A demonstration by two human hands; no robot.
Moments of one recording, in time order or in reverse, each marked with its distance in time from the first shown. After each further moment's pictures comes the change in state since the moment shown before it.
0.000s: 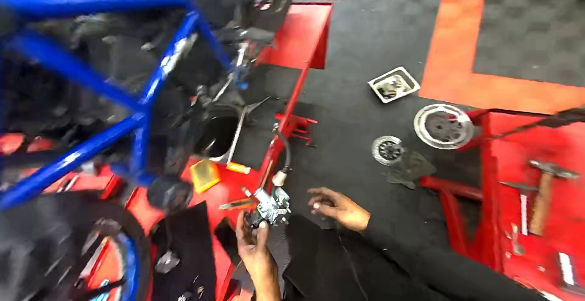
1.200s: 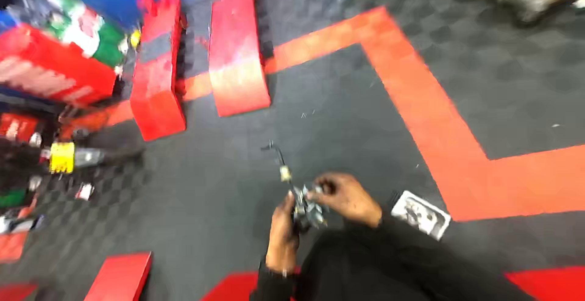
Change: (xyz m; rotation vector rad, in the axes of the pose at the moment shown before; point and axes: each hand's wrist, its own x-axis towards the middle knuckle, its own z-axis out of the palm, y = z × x) left_hand 0.826 0.083 1.391 0.232 -0.810 -0.704; right_hand 0.719 -0.498 -1.184 -0.074 0.794 -0.068
